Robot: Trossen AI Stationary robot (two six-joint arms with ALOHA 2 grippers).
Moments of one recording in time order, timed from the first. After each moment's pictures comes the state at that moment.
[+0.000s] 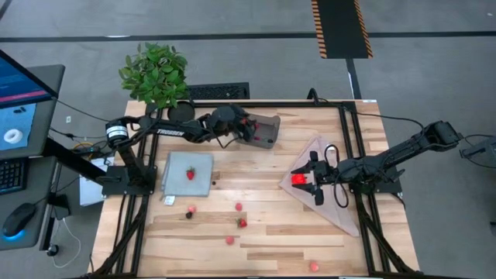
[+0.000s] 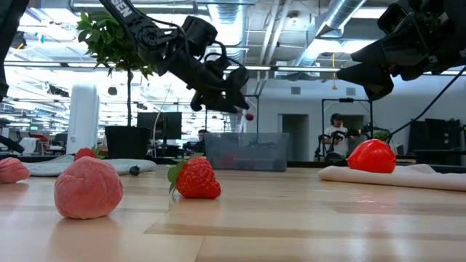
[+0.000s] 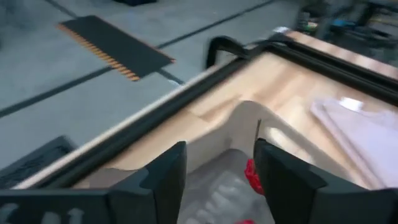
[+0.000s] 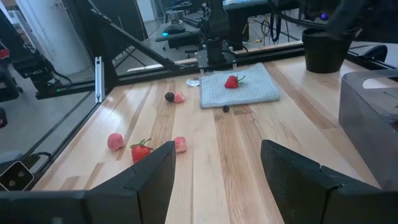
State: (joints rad) left arm 0.36 1.75 1.00 0.37 -0.22 -0.23; right arm 0.31 0.90 0.16 0.55 0.26 0.18
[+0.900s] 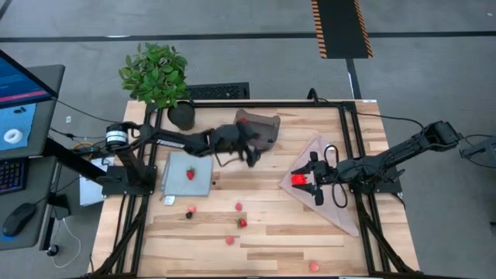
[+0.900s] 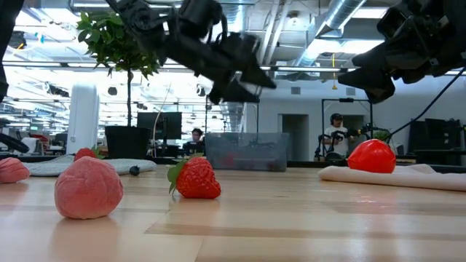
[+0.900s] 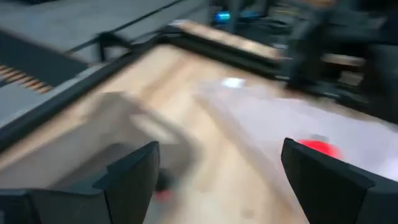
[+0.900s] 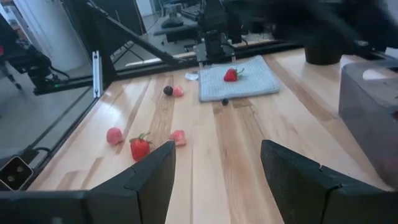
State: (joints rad) left arm 0.17 1.74 1.00 0.41 -0.08 -0.21; right arm 0.31 0.90 0.16 0.52 0.26 0.20
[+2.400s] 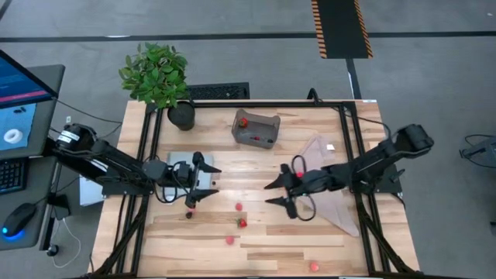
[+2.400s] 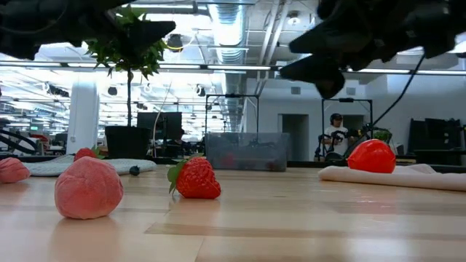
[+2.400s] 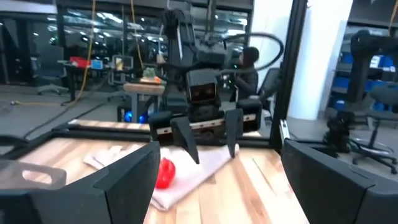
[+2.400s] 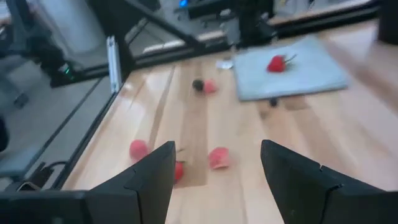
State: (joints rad) left arm -0.29 1.19 0.22 1.13 -0.22 -0.07; right arm 0.32 1.46 0.55 0.59 0.14 0.27
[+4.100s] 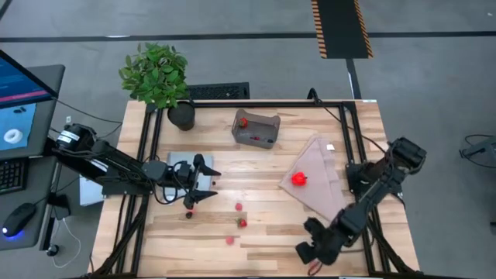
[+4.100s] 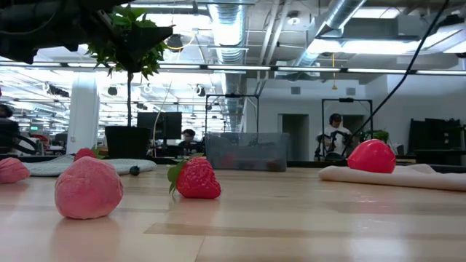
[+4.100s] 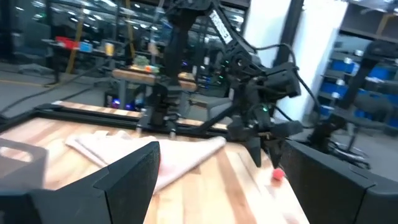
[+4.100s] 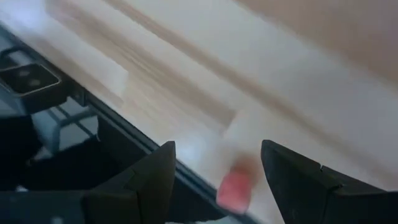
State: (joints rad) left arm -0.29 1.19 0.21 1.13 -0.17 -0.17; right arm 0.89 1.66 0.92 -0.31 0.04 1.96
